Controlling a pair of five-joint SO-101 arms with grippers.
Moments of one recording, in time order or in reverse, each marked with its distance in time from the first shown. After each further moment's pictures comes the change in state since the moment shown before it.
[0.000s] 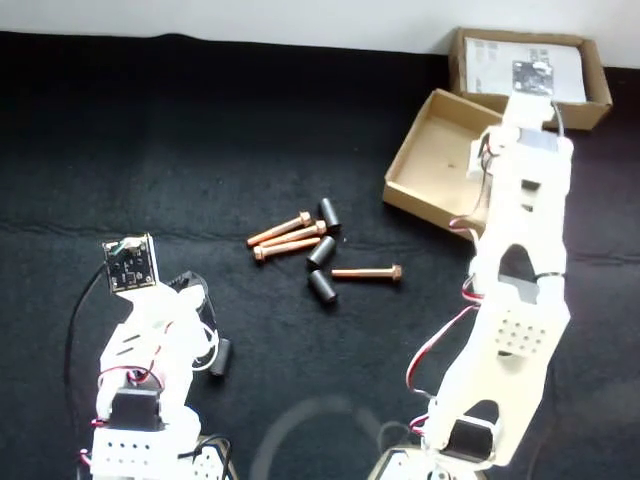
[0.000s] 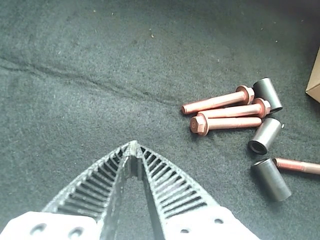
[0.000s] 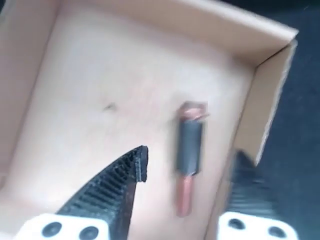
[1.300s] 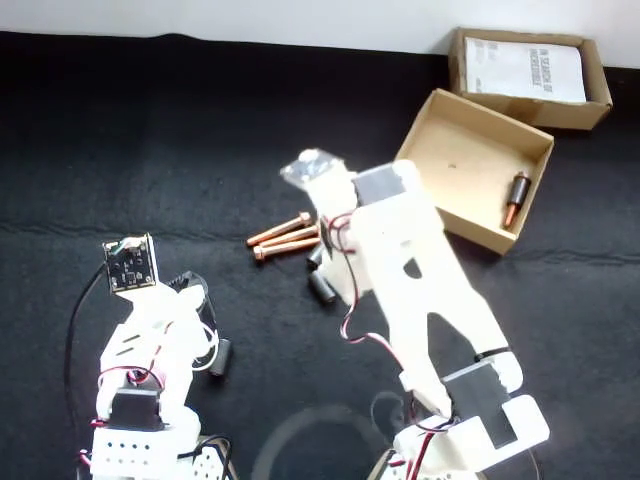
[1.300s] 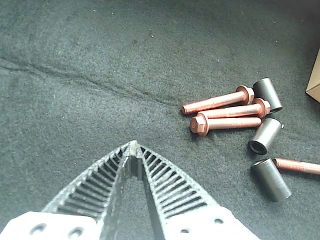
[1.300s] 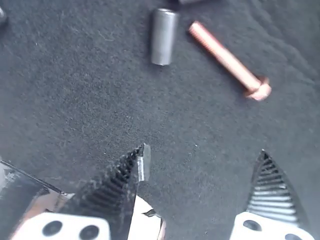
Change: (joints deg) left arm 0.0 0.0 0.0 0.0 0.0; right arm -37.8 -39.0 39.9 29.2 12.5
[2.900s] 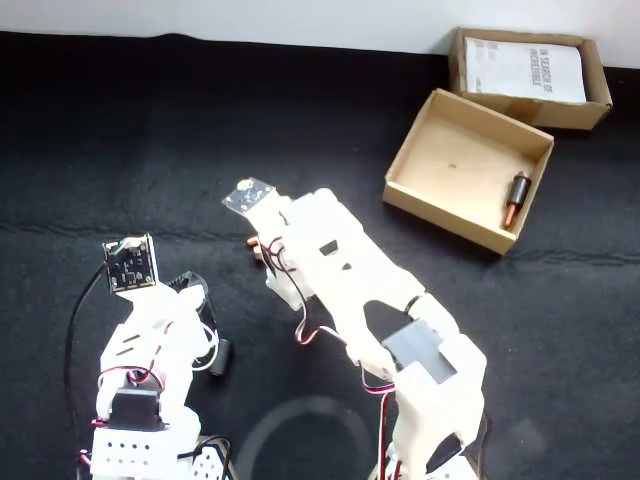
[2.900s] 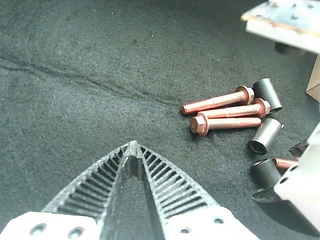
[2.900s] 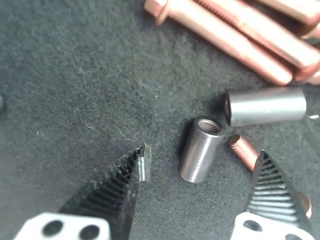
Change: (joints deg) left arm 0.0 0.0 0.0 0.0 0.0; right arm -9.8 19.8 -2.4 -20.7 -4.0
